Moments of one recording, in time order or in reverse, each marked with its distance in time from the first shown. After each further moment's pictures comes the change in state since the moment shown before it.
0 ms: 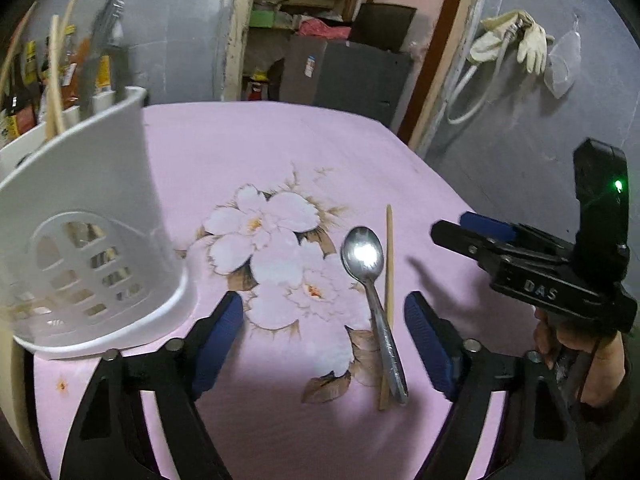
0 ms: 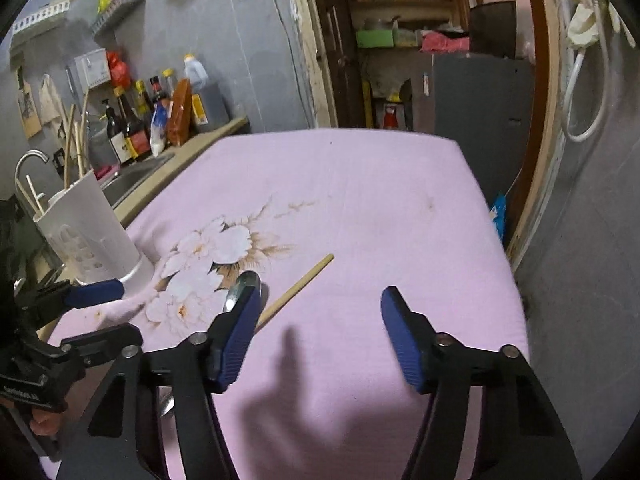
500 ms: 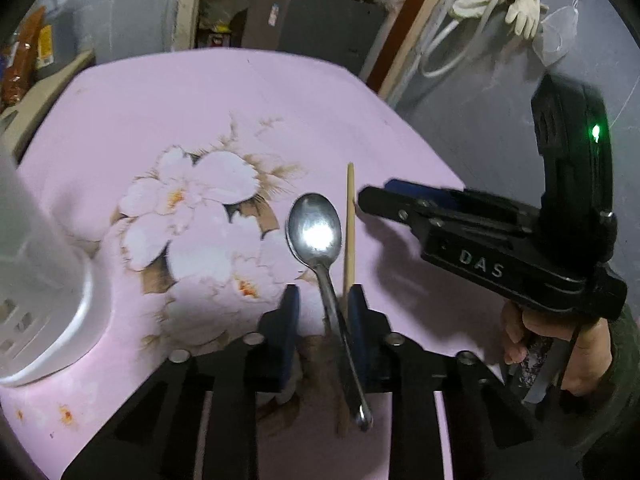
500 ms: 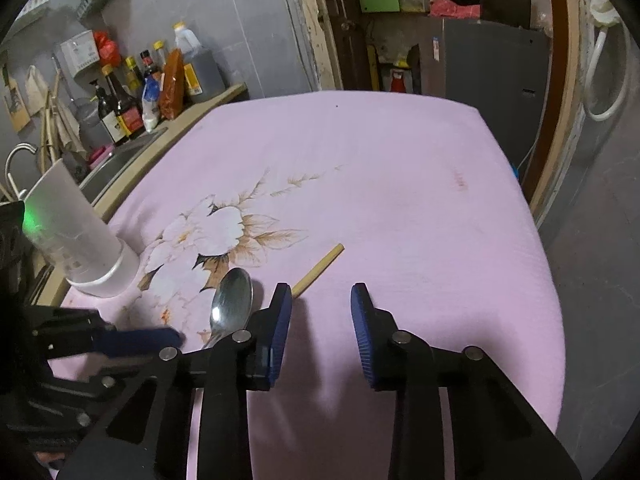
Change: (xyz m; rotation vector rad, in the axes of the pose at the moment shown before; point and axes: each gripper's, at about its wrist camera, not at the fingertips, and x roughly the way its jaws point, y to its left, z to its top) left arm 0.047 -0.011 0.017 0.017 0.205 -0.122; right arm 0.040 -0.001 0.015 0.013 0.132 0.019
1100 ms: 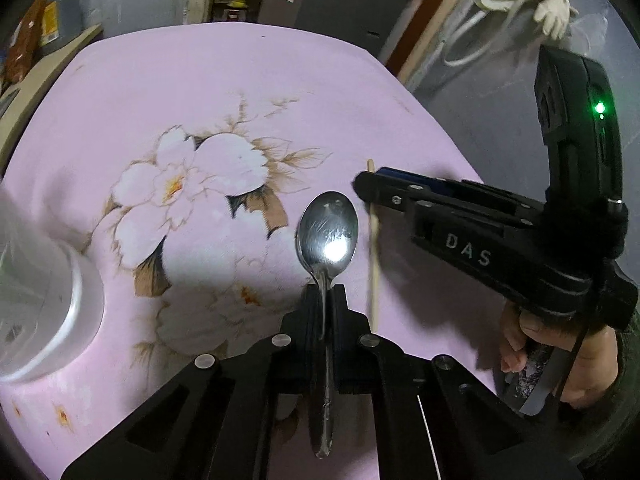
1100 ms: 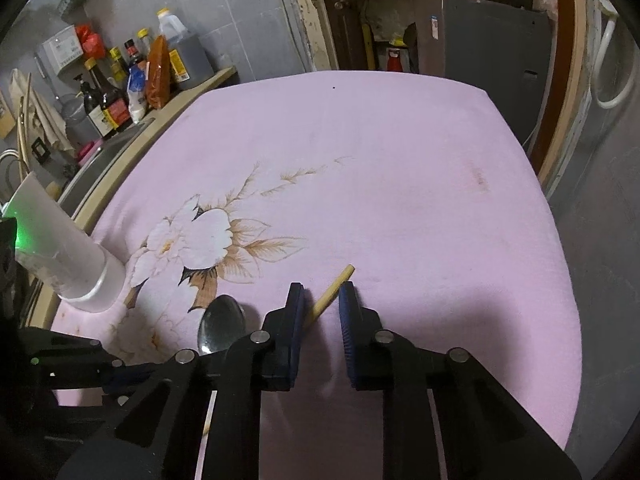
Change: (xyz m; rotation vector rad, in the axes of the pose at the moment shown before) left arm 0.009 0.007 0.005 -0.080 0.058 0.029; right arm 0.021 0.000 0.015 0.027 0.077 -0.001
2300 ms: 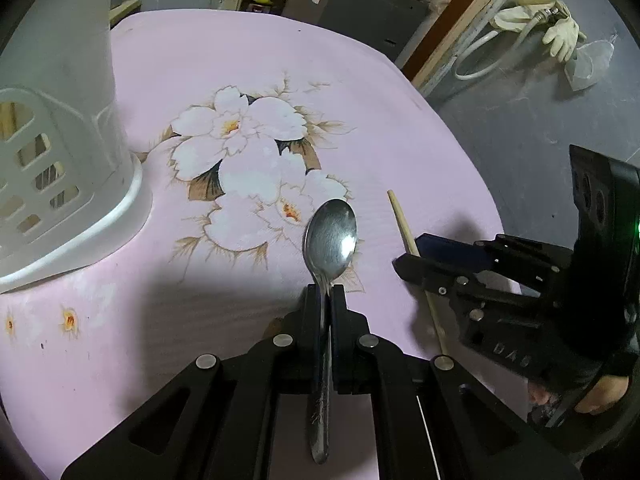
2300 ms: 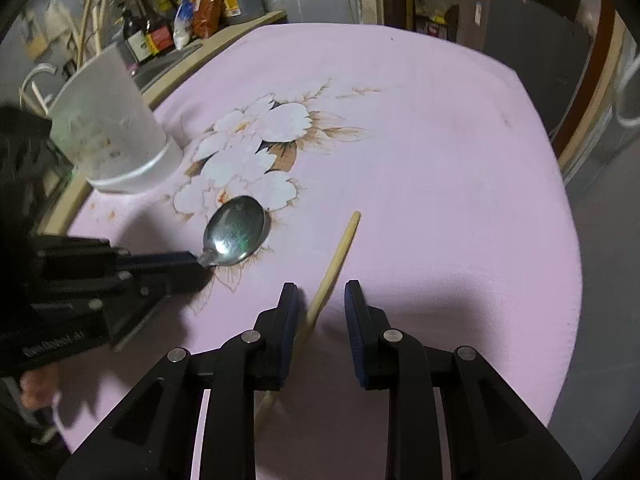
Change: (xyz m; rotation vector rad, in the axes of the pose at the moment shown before) left arm -0.038 0.015 -0.044 -0.075 -0.007 -0.006; right arm -0.035 0.045 -0.058 -0.169 0.156 -0.006
